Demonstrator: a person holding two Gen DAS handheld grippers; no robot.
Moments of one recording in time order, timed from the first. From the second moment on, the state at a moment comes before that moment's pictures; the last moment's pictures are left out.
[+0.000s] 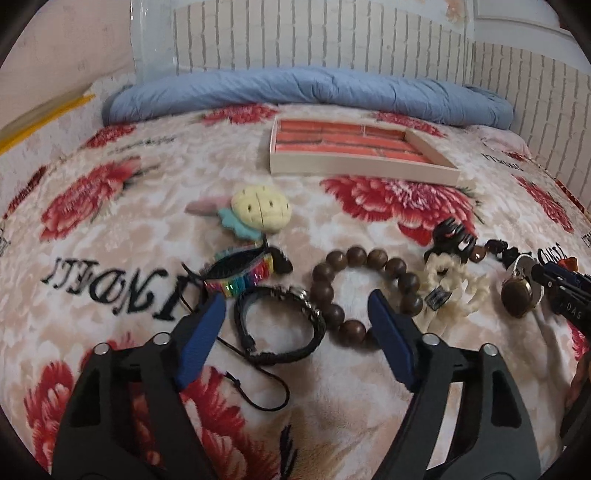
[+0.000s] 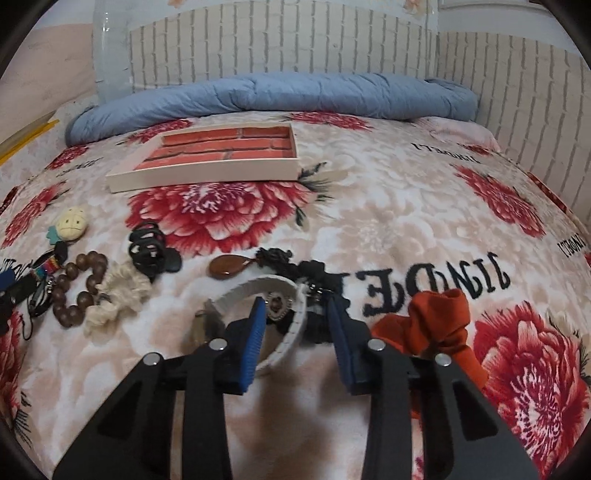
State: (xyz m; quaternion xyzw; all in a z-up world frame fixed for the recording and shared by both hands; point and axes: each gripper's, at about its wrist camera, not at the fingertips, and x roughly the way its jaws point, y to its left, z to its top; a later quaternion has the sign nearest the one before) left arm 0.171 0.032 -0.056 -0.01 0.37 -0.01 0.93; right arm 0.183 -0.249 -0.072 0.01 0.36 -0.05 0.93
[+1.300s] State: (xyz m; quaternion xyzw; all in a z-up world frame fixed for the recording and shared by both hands) left arm 0.188 0.032 -0.073 -0.01 0.41 -0.03 0.91; right arm 0.185 -0.257 -0.073 0.04 0.36 -0.01 0.93
